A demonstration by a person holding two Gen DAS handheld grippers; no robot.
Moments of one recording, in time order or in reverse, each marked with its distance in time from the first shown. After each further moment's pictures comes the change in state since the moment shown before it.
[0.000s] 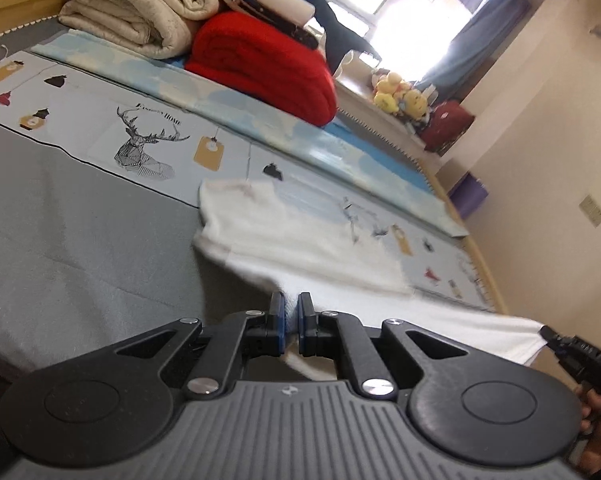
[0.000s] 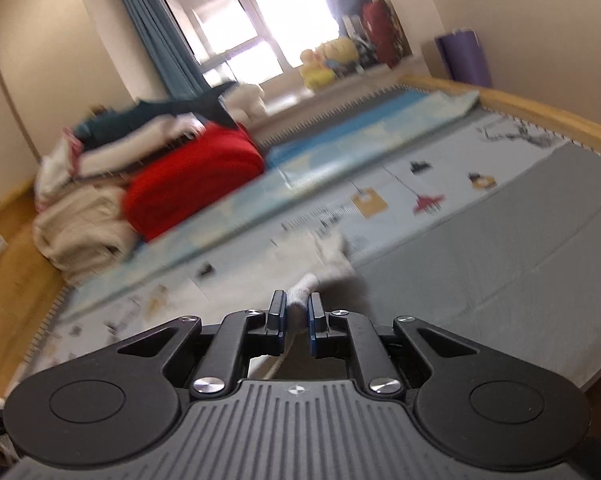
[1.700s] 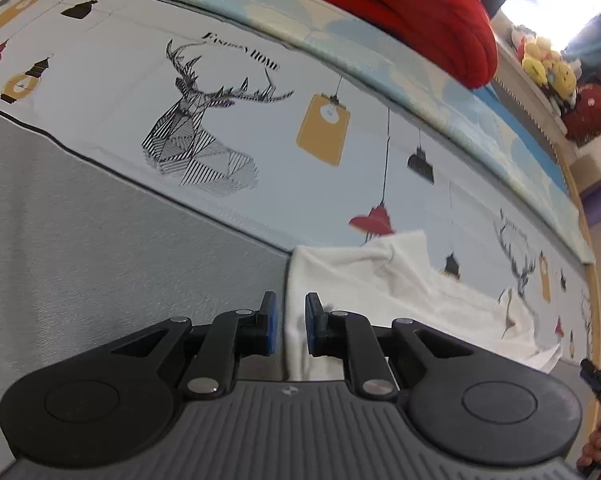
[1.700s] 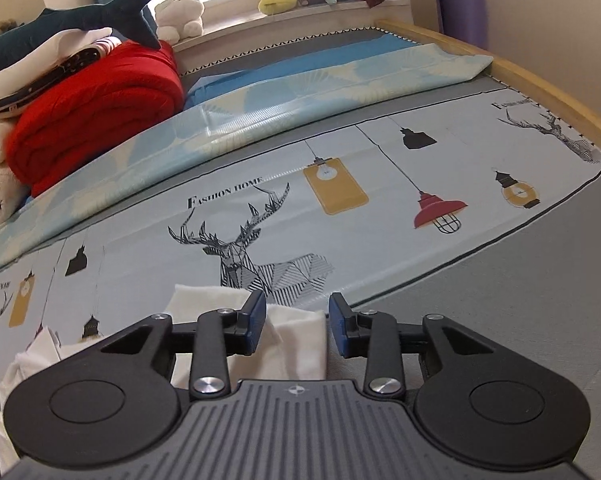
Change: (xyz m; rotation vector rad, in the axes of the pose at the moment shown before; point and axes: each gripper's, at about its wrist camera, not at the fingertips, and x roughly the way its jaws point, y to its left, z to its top) left arm 0.268 0.098 0.140 -0.150 0.278 0.326; right arm 0.313 -0.029 0.051 -0.101 0.245 -0.276
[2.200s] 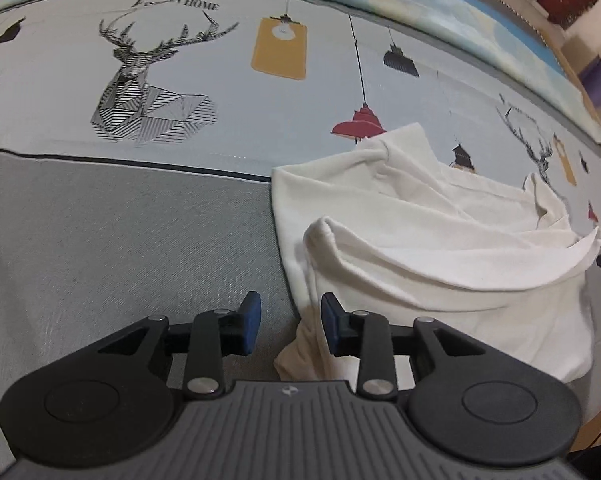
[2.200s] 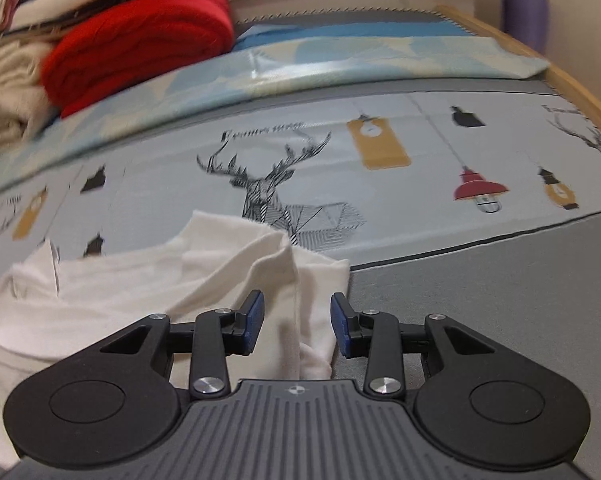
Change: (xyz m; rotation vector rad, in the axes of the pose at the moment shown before) left arm 0.039 -0.027 -0.029 0.273 0.152 0.069; right arm 0.032 0.020 -0.031 -0.207 0.110 0.056
